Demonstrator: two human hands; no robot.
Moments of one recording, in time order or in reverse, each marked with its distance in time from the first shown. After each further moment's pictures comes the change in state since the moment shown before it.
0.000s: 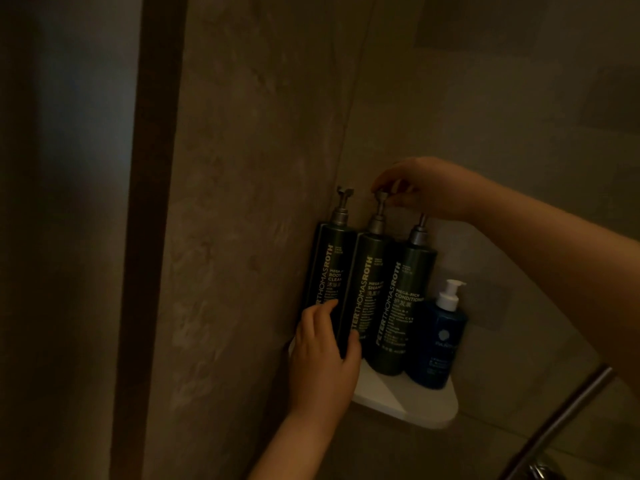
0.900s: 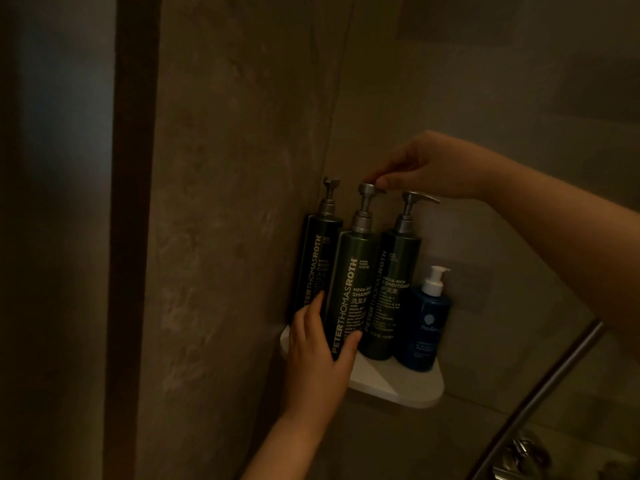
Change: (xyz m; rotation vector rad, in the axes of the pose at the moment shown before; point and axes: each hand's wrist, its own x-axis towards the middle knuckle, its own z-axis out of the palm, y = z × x) left_hand -0.016 0.006 -0.005 -0.146 -0.059 -0.019; right_hand -0.033 -0.011 -0.027 0.248 -0.010 0.023
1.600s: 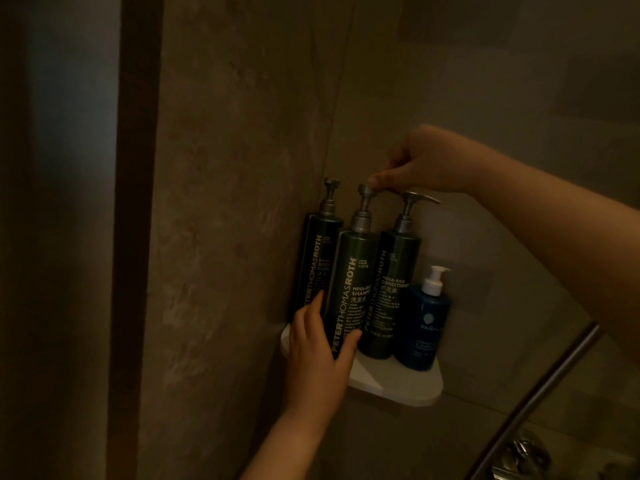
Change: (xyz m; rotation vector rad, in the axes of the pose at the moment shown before) left_hand -0.001 0.001 0.001 0.026 0.020 -0.001; right_hand 0.014 0.000 0.000 -0.096 0.065 0.113
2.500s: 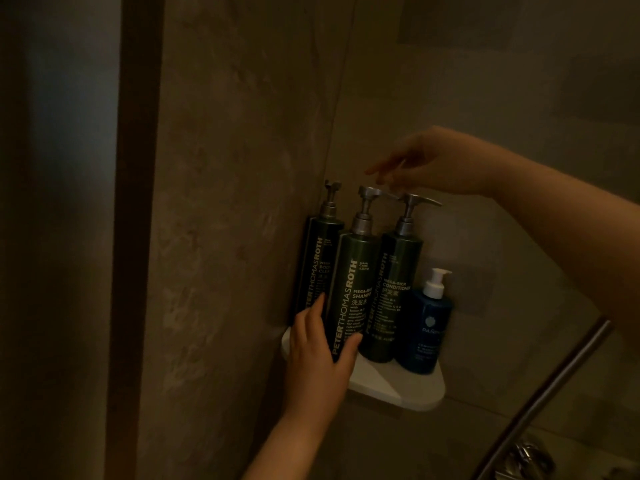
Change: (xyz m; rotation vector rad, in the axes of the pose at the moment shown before) left_hand 0.001 -0.002 -0.001 -0.020 -0.045 -0.007; right_hand -0.012 0.004 -0.007 0.168 -0.064 -0.142
